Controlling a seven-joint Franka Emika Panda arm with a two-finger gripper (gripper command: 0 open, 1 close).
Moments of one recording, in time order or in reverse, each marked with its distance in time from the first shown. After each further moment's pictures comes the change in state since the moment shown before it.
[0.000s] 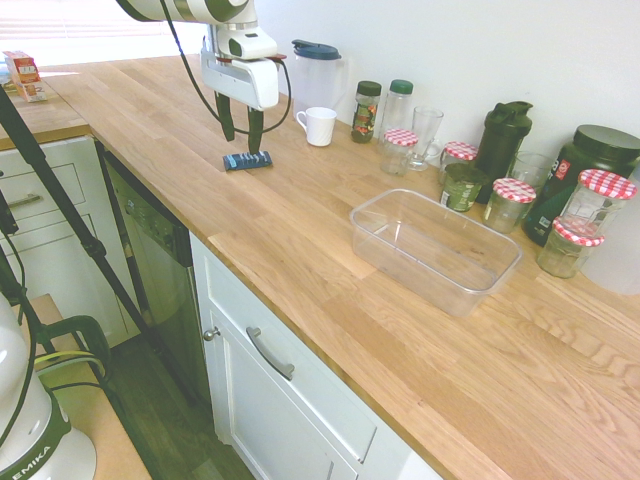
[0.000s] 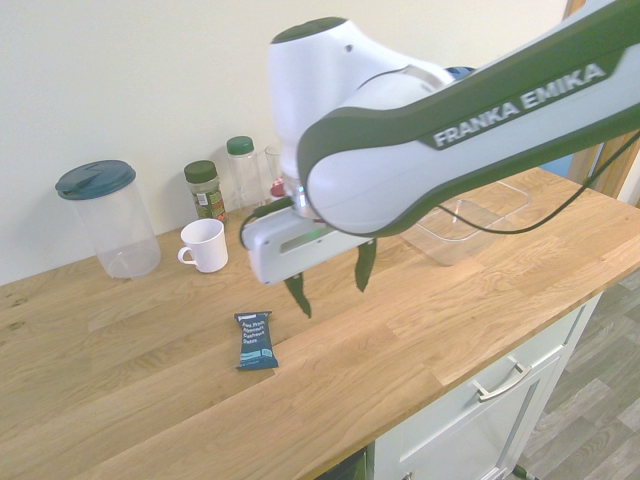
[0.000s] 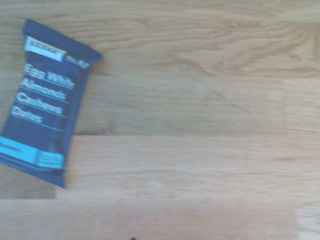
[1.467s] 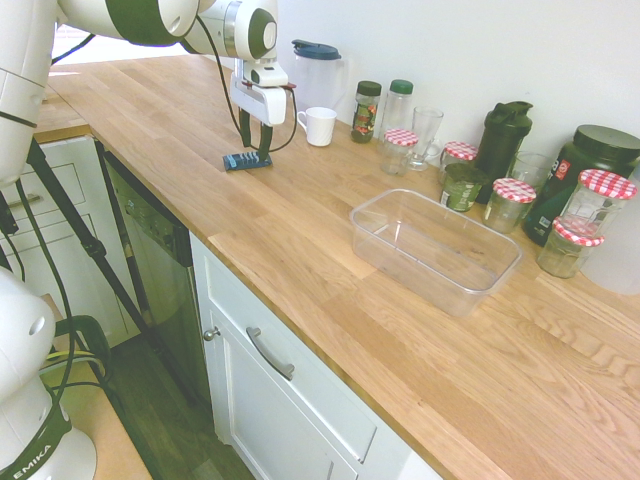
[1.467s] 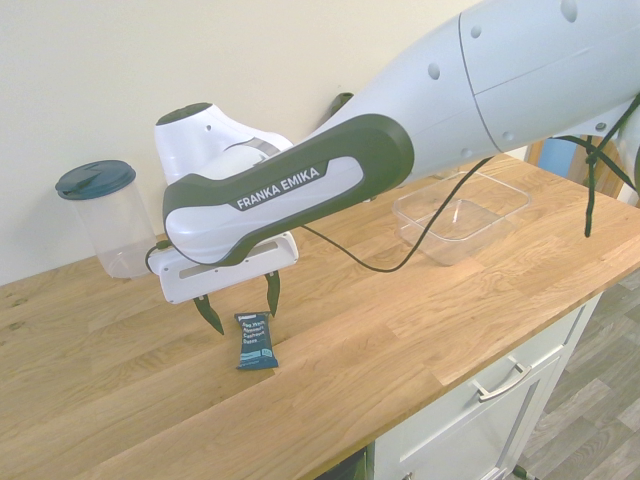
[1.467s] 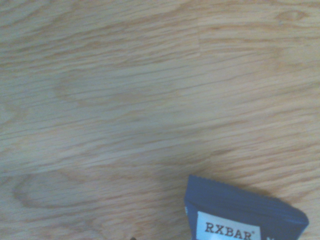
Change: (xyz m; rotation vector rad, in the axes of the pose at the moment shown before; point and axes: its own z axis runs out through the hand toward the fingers) arm 0.017 -0.144 0.083 -0.039 -0.065 0.108
